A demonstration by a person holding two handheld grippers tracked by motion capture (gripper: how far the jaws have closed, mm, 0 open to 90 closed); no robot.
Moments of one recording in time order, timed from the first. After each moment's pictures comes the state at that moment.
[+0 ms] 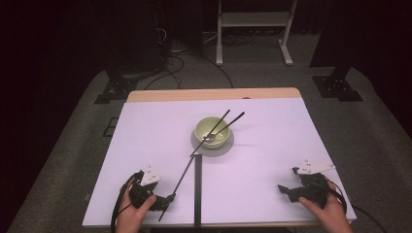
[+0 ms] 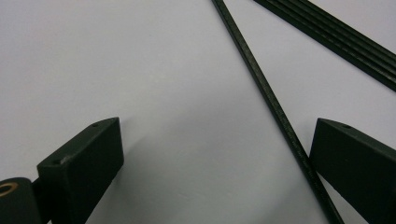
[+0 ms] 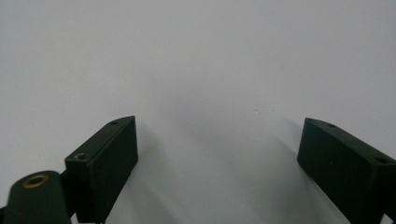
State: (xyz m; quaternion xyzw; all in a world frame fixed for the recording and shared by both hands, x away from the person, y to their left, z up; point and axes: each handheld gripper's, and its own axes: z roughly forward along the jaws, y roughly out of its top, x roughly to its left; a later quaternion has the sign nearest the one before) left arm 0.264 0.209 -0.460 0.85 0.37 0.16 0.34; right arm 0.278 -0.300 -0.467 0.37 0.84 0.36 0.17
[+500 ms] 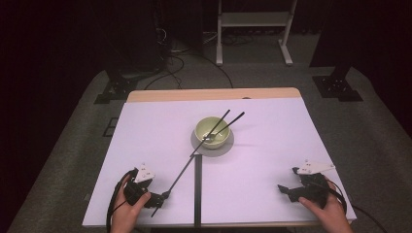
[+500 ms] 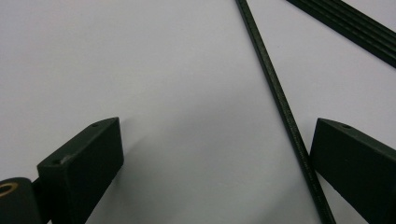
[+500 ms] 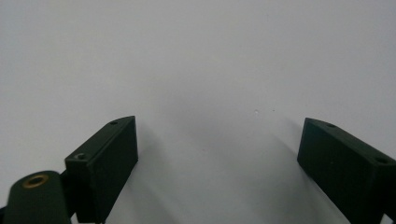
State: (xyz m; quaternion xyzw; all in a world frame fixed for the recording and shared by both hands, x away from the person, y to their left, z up) left arm 0.271 0.225 -0.459 0.84 0.39 0.16 0.33; right arm 0.278 -0.300 -0.467 0.37 0.84 0.36 0.17
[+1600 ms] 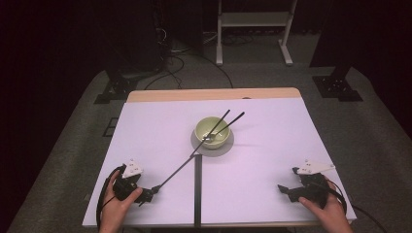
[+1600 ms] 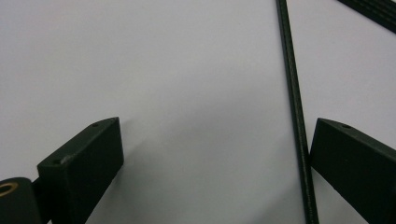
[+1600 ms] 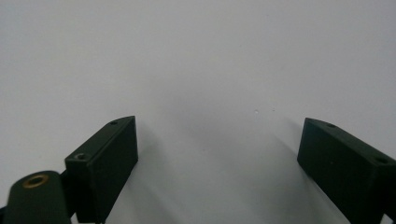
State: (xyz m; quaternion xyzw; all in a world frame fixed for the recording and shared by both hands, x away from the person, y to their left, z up) left arm 0.282 0.256 -0.458 0.83 0.40 0.18 0.34; right arm 0.278 -0.300 -0.467 0.37 0.84 0.36 0.17
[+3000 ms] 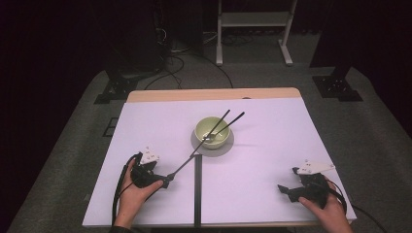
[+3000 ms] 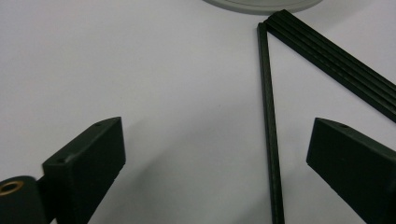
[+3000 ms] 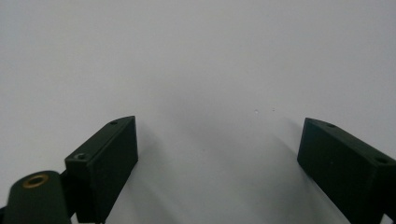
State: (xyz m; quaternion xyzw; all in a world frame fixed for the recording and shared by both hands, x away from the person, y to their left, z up) left arm 0.317 0.211 -0.451 0.83 0.40 0.18 0.36; right arm 0.278 -0.300 -0.467 0.37 0.84 0.36 0.17
